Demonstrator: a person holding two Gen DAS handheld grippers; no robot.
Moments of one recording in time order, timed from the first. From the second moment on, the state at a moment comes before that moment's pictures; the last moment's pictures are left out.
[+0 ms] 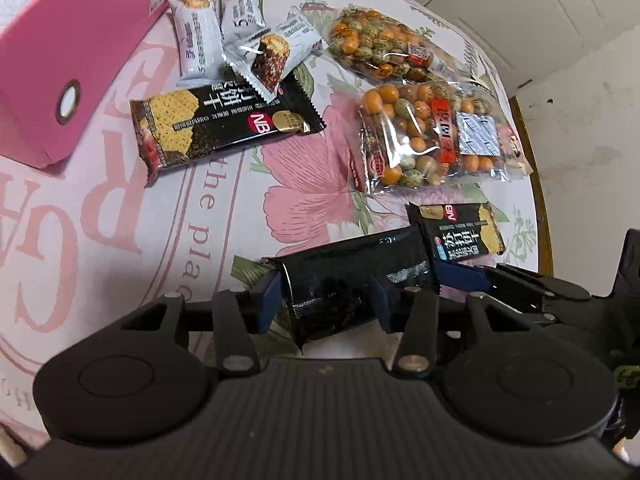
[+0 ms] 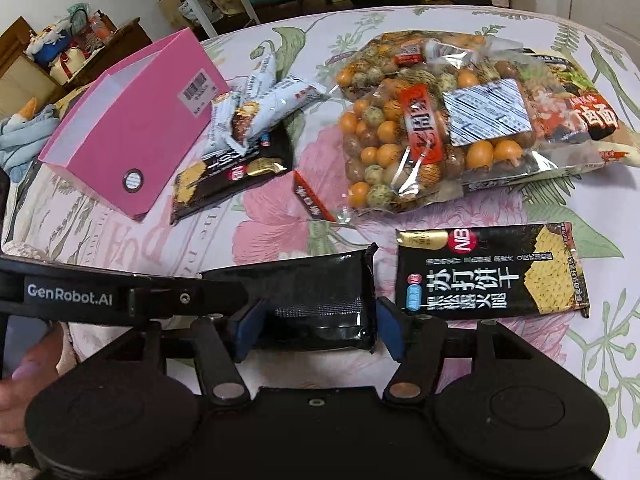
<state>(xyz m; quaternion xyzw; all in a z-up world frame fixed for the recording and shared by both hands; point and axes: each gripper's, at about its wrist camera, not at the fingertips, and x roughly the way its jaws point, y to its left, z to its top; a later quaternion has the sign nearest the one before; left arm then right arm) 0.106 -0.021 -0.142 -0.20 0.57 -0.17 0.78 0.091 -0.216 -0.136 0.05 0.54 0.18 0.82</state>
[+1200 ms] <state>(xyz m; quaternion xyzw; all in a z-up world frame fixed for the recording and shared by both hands) 0.075 0.135 -0.012 -0.14 0.51 -0.16 0.84 0.073 -0.084 -0.010 0.00 0.50 0.30 0.81</state>
